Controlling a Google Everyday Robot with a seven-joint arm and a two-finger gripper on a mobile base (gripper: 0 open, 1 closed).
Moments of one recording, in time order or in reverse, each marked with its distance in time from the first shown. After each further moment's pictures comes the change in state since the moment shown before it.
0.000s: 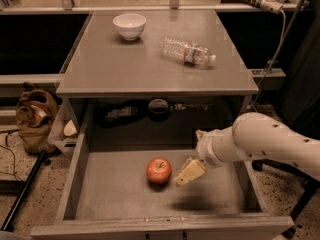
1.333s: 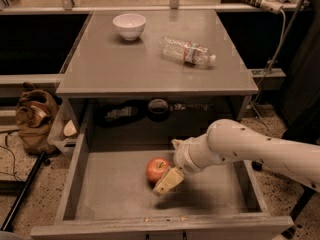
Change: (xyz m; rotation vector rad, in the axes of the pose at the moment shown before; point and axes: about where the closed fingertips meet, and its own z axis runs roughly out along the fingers) arm -0.021 0.040 0.064 -0.142 -0.038 -0.069
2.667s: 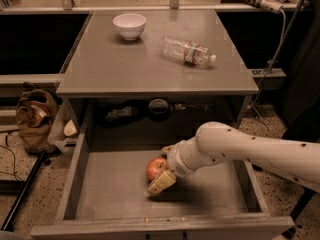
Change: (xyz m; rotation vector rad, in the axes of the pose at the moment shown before) arm 0.000 0.008 0.028 -0.040 0.025 -0.018
